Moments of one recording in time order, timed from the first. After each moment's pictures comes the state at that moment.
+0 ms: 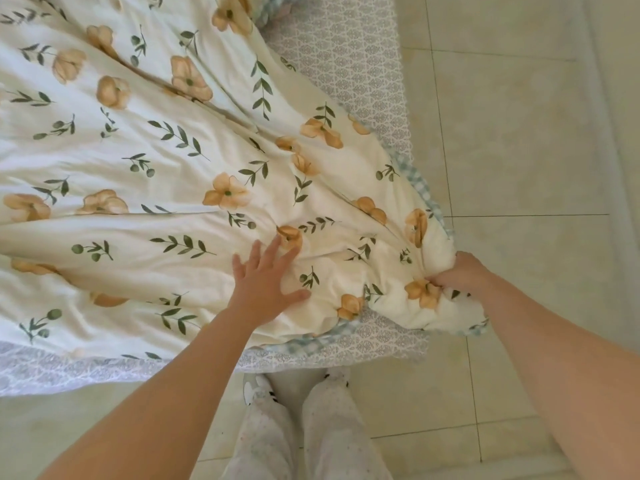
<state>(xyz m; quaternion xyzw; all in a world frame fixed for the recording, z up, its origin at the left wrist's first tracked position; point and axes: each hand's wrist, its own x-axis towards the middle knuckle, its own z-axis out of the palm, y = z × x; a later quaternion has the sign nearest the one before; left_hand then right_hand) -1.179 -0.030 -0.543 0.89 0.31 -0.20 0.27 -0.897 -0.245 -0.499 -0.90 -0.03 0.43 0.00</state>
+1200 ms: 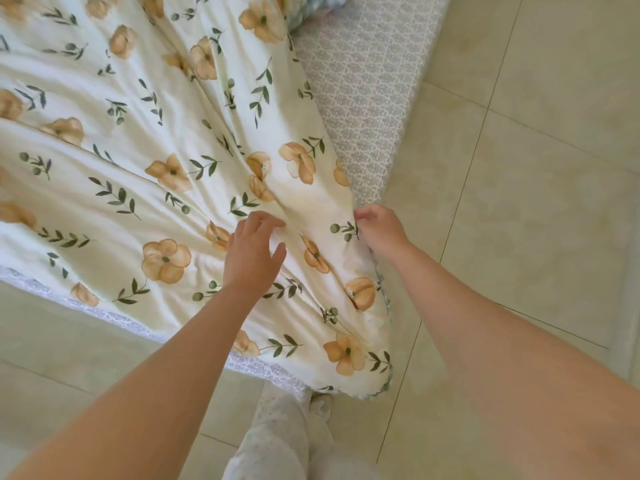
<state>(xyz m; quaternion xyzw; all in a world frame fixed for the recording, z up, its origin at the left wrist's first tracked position) -1.017 -0.121 -0.501 0.77 0.56 0.07 0.30 -0.789 -0.144 -0.502 -0.81 -0.30 0.46 0.20</state>
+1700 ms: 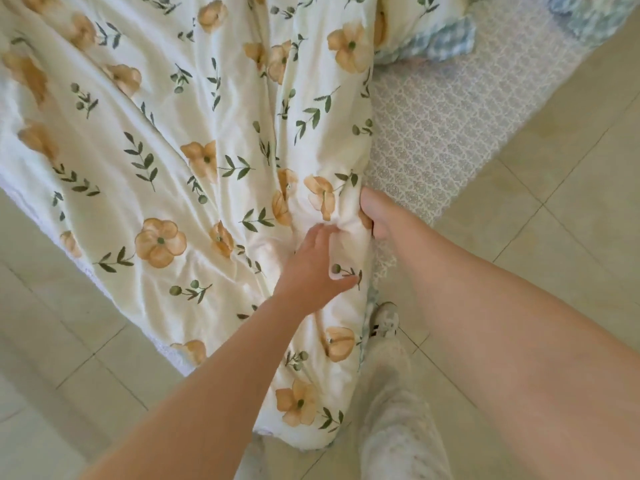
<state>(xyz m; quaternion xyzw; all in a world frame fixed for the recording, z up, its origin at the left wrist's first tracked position) -0.930 -0.097 -0.499 0.65 0.61 0.07 0.45 -0.794 0.019 -0.506 -0.74 -0.22 0.63 0.09</state>
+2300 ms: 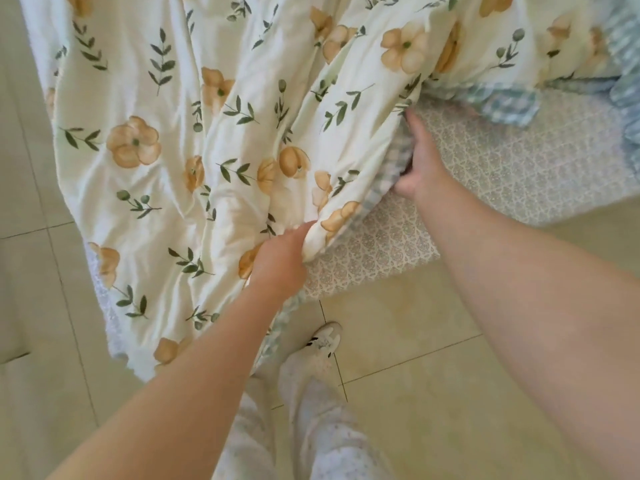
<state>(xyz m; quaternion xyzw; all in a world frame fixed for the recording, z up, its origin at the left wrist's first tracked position) -0.843 -0.092 -0.514 0.46 0.81 0.07 0.37 -0.749 0.133 -0.487 -0.59 -0.23 0.75 0.19</state>
